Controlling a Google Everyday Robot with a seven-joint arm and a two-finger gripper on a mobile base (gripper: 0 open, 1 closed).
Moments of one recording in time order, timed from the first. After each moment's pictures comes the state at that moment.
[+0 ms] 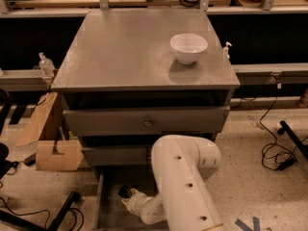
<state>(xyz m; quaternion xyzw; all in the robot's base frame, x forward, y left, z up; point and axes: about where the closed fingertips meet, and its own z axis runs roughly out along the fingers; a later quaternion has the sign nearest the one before) 0.542 0.131 0.168 -0.38 0.83 0.18 0.36</state>
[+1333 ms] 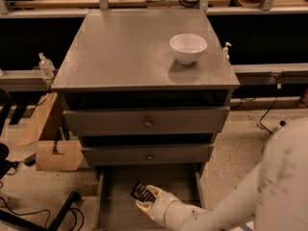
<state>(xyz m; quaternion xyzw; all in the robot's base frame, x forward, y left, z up) 0.440 0.024 0.473 -0.41 0.78 0.14 0.46</state>
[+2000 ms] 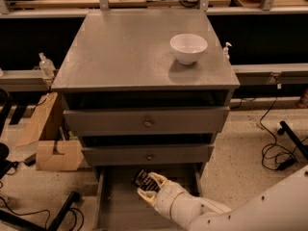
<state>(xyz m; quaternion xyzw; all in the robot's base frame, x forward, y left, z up) 0.441 0.010 0.565 -0.41 0.75 0.13 0.50</state>
